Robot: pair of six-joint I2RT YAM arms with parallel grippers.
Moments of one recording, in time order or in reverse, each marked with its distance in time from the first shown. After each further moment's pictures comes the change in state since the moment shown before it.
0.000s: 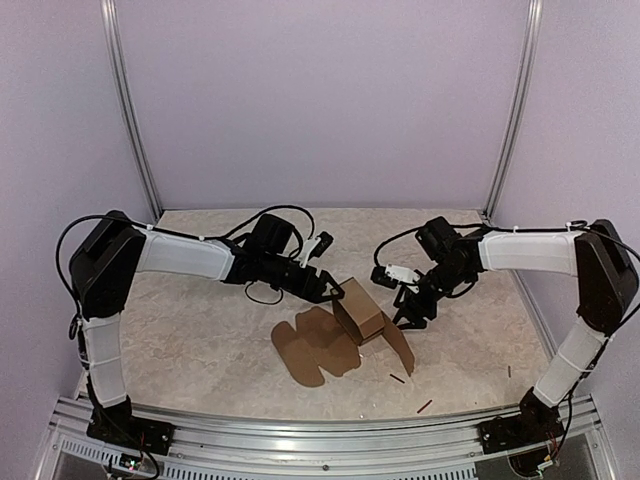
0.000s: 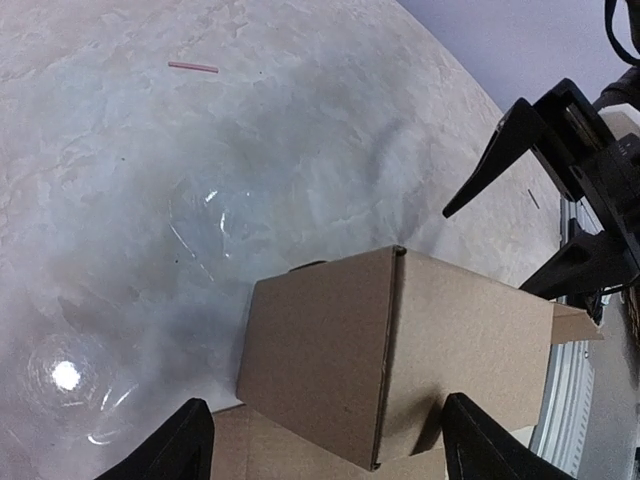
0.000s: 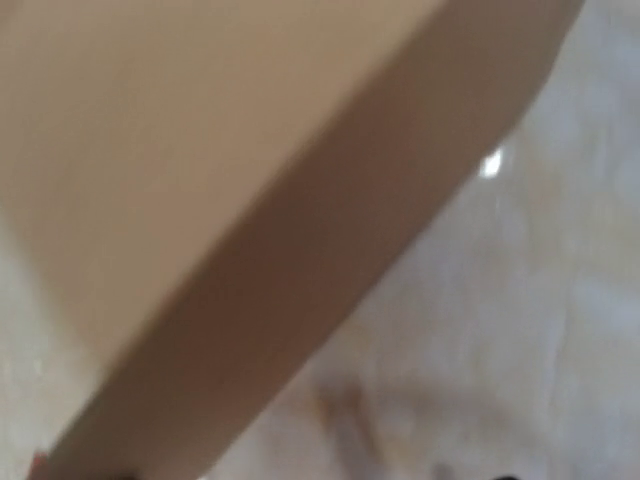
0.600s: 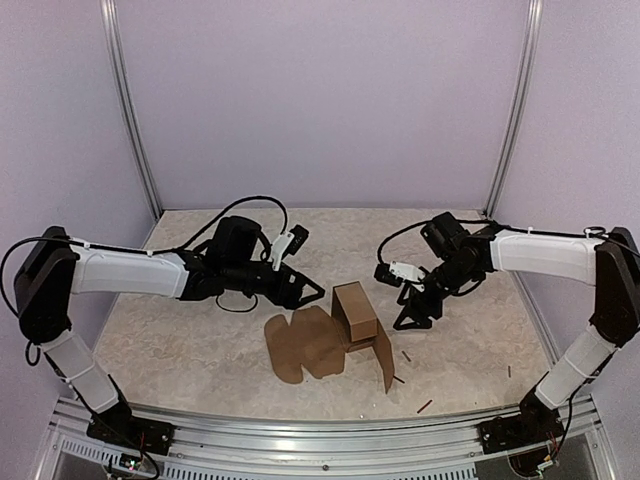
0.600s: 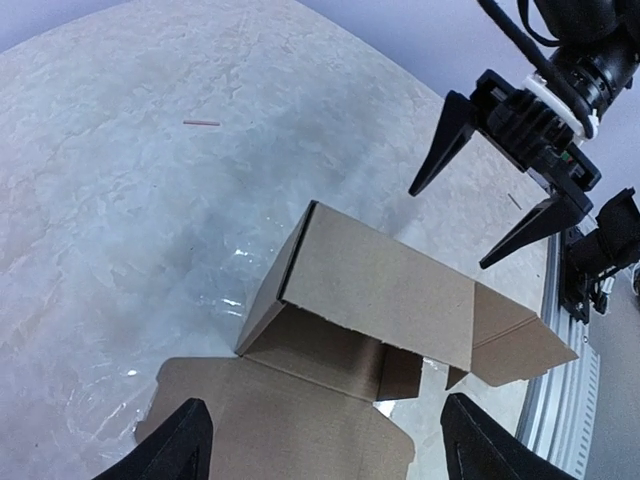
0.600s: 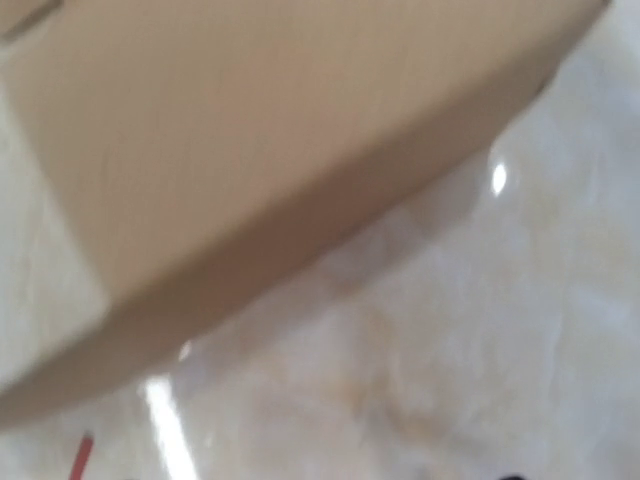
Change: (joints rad) left arm -0.031 -0.352 -0.318 0.122 -0.115 0.031; right arm 0.022 -0.055 0.032 -0.050 0.006 0.010
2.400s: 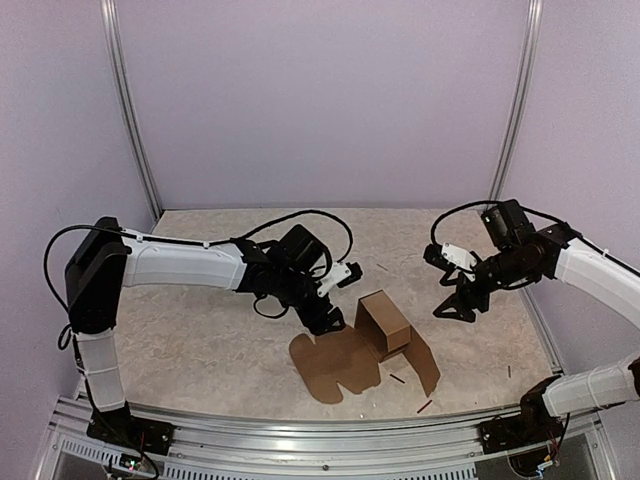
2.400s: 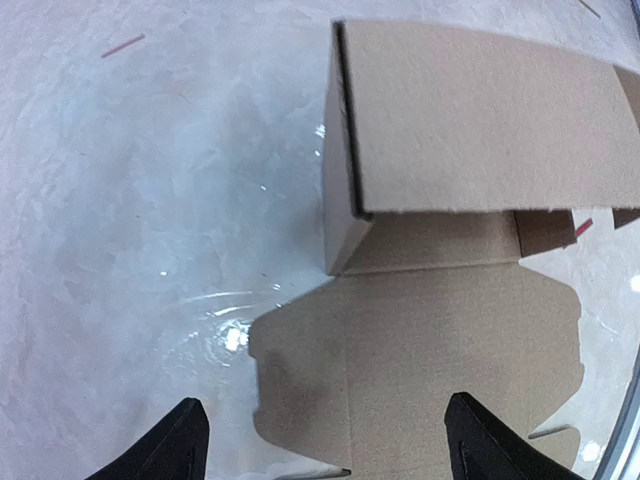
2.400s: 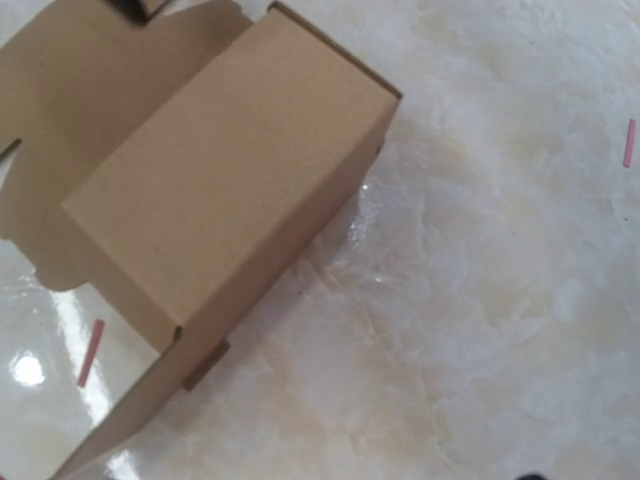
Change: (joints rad) left arm -0.169 0.269 0.398 -0.496 -0.254 0.352; right arm -0.156 -0.420 -0.116 -0.157 0.021 -0.049
